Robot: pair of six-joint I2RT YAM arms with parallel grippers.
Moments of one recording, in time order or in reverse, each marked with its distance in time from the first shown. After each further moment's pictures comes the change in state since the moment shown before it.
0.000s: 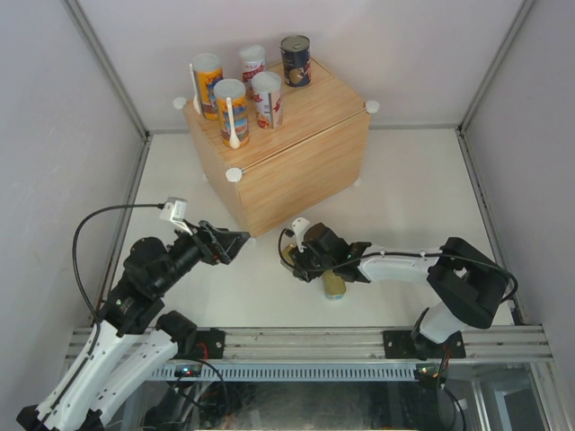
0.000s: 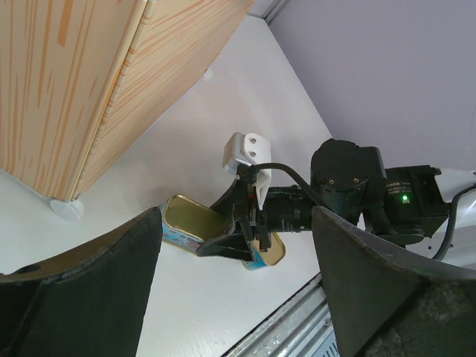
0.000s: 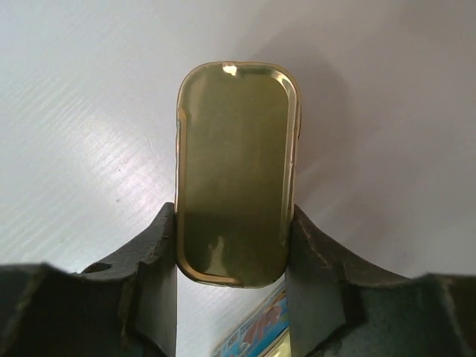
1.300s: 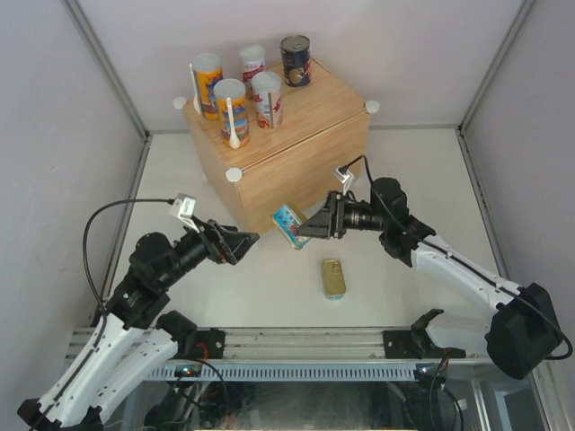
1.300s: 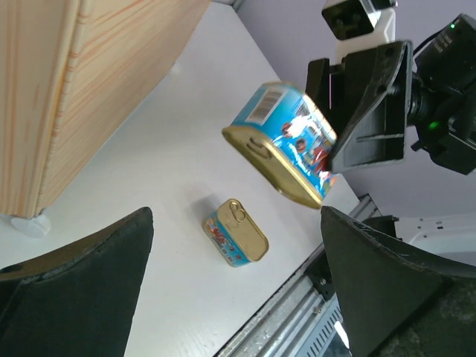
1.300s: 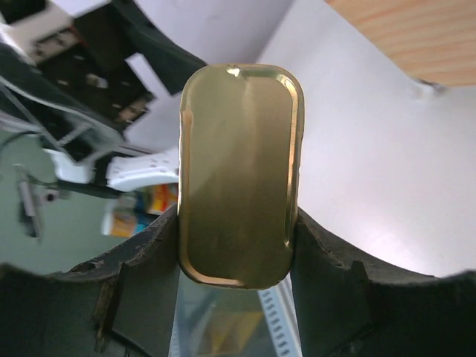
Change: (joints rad) left arm 0.000 0.041 -0.023 0.084 0.088 0.002; right arm -0.349 -0.361 0.060 0.115 -0.746 0.660
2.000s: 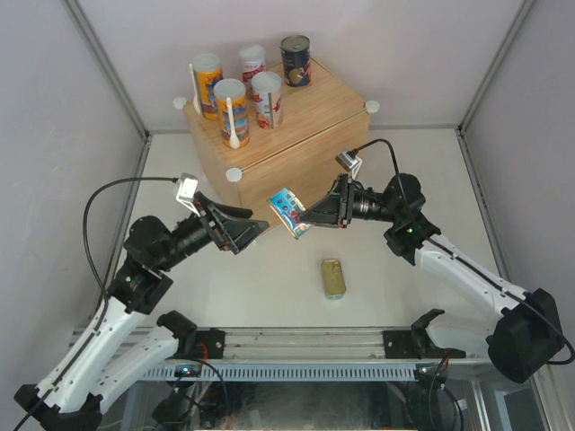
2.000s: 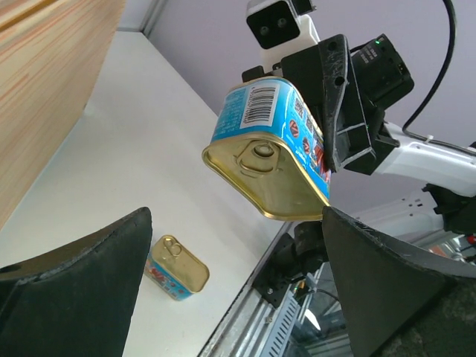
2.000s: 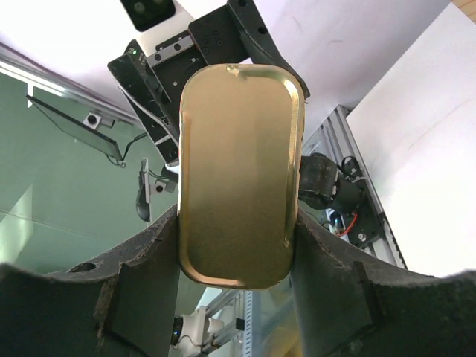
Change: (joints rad) left arm 0.001 0.148 0.126 0.188 0.193 -0.054; right arm -0.037 -0.031 0.035 0.360 -0.151 0.430
